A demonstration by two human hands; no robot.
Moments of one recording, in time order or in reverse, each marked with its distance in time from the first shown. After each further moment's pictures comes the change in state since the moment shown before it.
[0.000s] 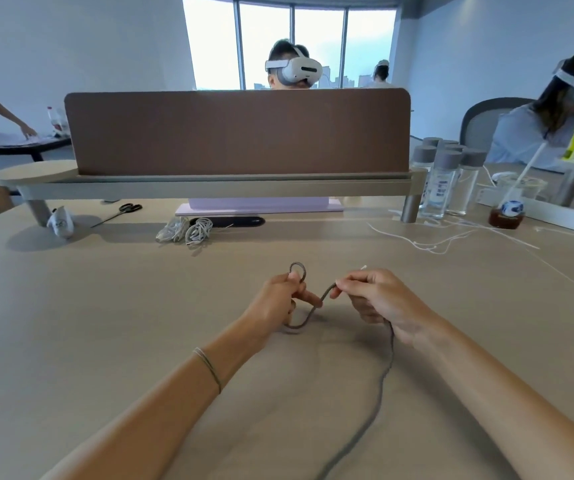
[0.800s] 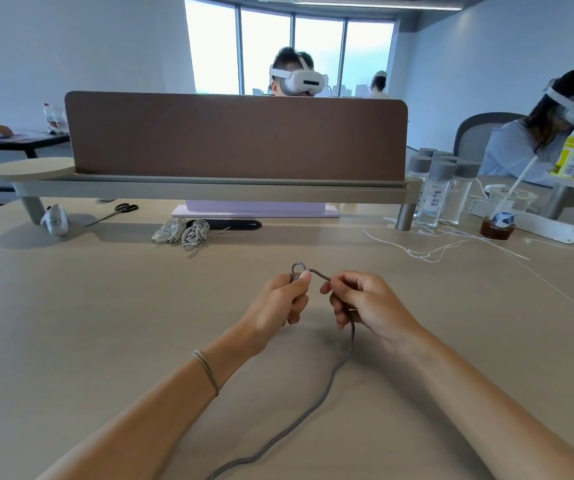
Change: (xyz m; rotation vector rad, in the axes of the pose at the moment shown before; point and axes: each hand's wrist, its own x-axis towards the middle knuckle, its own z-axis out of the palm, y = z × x) left_hand -0.010 0.004 0.002 0.043 -0.126 0.233; right_hand -0.002 -0.002 0.017 0.013 0.064 -0.094
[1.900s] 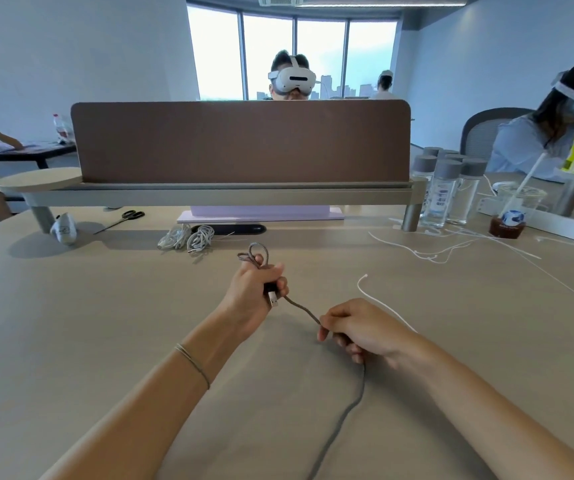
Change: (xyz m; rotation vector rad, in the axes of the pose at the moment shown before) left_hand 0.025 0.000 -0.033 -0.714 0.278 -0.093; right_hand -0.009 -0.003 0.012 -0.242 -0.181 0.299
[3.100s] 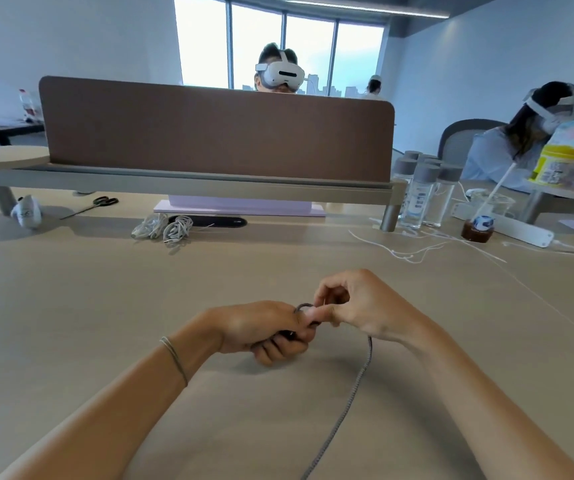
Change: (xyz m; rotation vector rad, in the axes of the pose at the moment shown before) left_hand -0.030 -0.008 0.014 0.810 -0.875 -0.529; right_hand -0.004 -0.007 -0.040 -0.364 0.086 -0.404
